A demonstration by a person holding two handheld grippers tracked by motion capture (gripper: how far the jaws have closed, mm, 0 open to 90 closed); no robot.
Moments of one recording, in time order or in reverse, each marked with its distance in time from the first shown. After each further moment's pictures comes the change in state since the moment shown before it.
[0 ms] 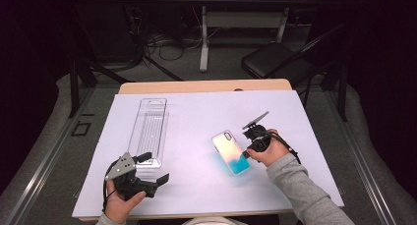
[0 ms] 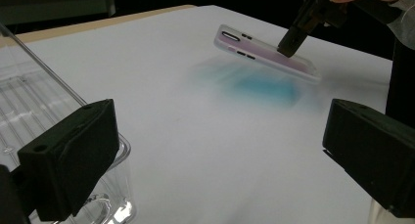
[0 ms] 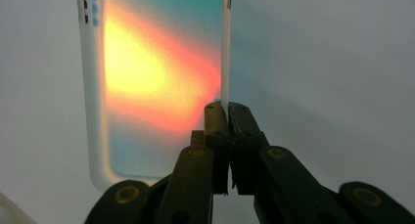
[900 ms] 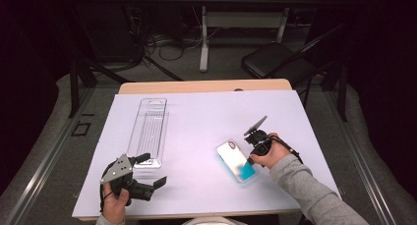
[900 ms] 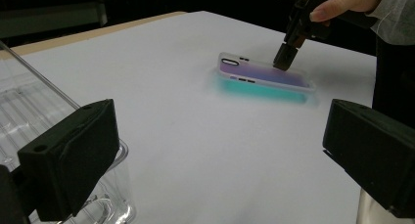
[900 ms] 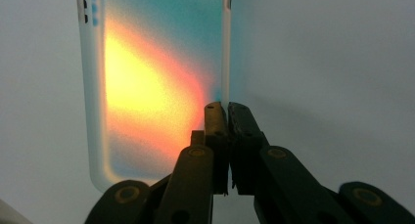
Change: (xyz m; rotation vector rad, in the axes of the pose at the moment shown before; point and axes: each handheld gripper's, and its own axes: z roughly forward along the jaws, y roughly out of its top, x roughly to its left) left arm 0.000 0.000 -0.009 -0.018 -0.029 0.046; right arm -0.010 -0.010 0.016 0.122 -0.017 -0.011
